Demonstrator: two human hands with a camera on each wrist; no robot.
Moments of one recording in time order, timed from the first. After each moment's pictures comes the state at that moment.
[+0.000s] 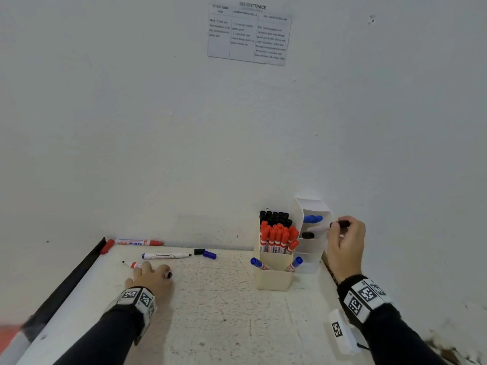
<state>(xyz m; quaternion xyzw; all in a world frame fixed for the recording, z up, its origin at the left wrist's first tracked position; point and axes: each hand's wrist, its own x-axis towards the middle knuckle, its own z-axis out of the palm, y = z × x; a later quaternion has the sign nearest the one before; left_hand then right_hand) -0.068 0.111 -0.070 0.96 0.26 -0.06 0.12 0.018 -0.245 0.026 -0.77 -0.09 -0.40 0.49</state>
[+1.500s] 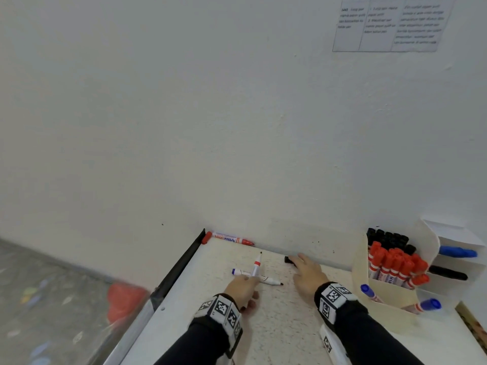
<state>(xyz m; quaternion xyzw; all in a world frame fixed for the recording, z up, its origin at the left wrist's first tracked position) -0.082 0.130 -0.072 0.71 0.34 -0.05 0.62 0.039 -0.013 -0.068 -0.94 -0.27 0.16 0.14</state>
